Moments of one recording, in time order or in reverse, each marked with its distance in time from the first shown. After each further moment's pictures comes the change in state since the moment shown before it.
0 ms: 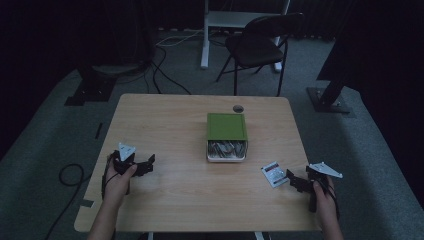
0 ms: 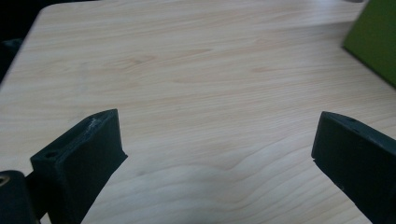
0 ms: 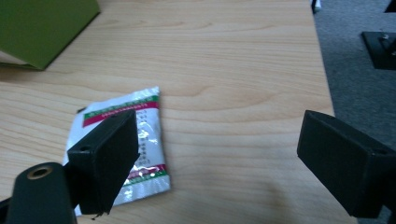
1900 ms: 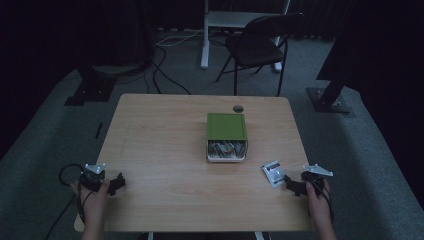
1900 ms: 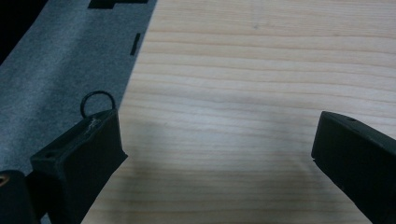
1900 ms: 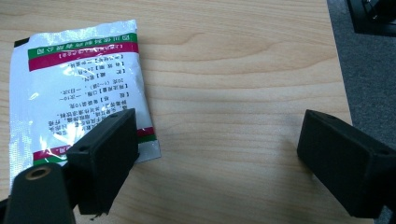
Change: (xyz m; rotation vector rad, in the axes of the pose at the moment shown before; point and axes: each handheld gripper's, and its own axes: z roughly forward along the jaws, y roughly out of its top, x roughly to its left) left arm 0.054 -0.056 -0.039 0.251 0.359 -0.182; right arm 0.008 -0.009 0.010 0.162 -0.095 -0.025
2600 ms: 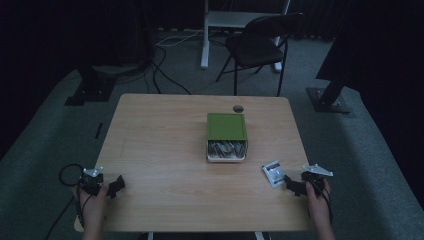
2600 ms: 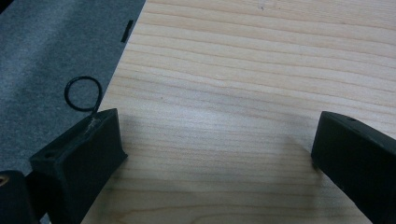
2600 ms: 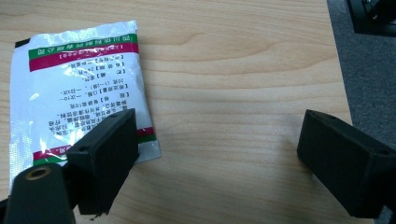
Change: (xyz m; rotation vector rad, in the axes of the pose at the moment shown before) left arm 0.002 -0.011 0.004 0.020 -0.043 -0.076; right arm 0.000 0.000 0.000 -0.001 0.000 0.000
